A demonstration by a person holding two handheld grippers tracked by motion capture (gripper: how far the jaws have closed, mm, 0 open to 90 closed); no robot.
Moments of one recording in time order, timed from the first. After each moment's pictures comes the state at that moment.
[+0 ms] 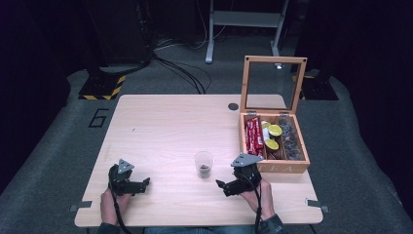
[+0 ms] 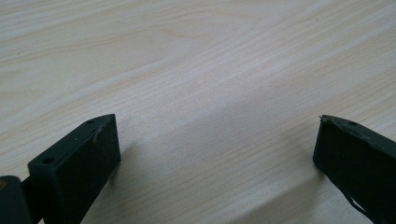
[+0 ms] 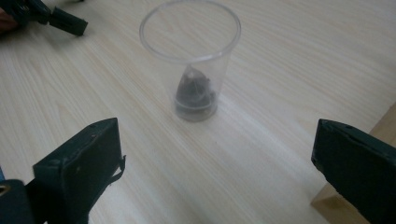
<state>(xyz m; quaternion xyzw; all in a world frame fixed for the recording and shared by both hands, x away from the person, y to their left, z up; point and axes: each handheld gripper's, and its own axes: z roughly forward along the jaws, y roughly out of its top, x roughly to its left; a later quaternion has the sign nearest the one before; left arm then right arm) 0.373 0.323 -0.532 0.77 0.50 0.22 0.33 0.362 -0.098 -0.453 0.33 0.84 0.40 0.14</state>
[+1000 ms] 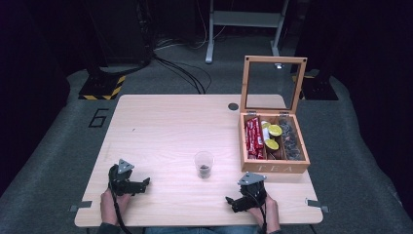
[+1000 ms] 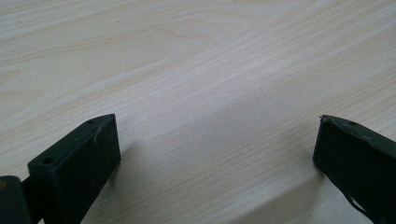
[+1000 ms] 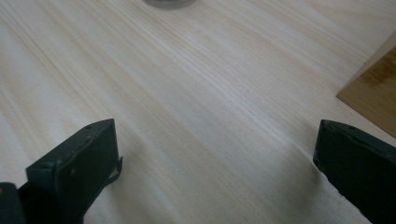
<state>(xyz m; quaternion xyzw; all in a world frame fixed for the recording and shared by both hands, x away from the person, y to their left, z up) 0.373 0.323 -0.532 0.77 0.50 0.22 0.33 0.346 -0.123 -0.528 0.35 0.86 0.35 0.15</state>
